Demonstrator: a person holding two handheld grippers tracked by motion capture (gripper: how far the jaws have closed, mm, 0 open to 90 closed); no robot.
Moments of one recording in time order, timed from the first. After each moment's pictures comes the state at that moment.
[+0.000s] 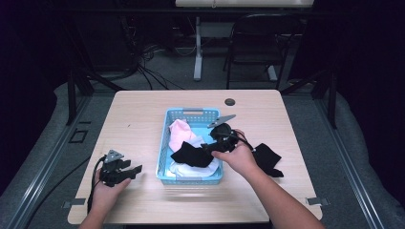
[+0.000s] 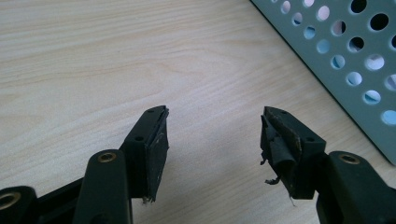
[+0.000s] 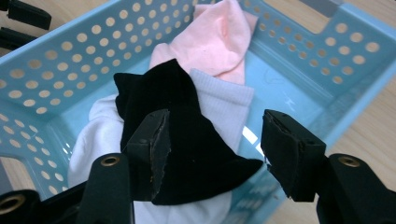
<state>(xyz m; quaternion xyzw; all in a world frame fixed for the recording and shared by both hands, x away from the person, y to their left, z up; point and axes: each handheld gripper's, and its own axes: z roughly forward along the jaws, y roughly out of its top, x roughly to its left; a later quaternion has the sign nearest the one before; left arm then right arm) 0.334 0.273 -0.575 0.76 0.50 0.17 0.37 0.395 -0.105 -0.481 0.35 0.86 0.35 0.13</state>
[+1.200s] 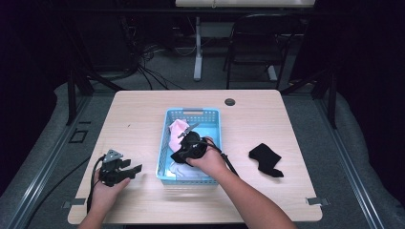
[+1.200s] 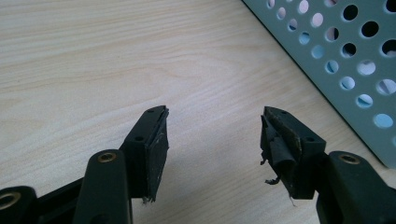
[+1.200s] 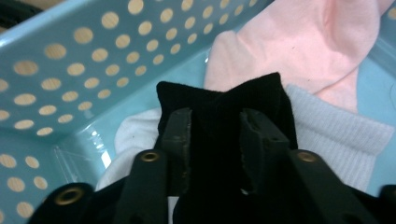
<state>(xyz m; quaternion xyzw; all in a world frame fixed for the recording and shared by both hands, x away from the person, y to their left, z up) 0.334 0.274 -0.573 0.76 0.50 0.17 0.38 0.409 -0.020 -0.531 0.32 0.89 0.30 0.09</state>
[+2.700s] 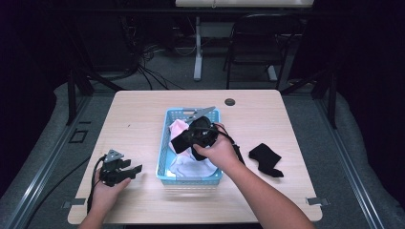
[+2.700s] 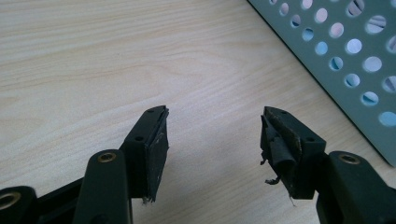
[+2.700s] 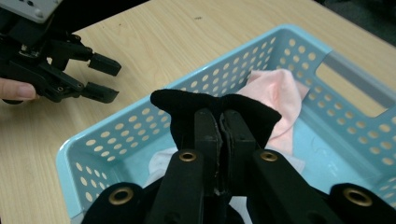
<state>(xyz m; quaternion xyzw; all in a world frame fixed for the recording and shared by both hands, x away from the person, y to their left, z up) 0.335 0.273 -0.574 0.76 0.50 0.17 0.38 0.389 -0.049 -0.440 0.30 0.87 0.38 0.11</state>
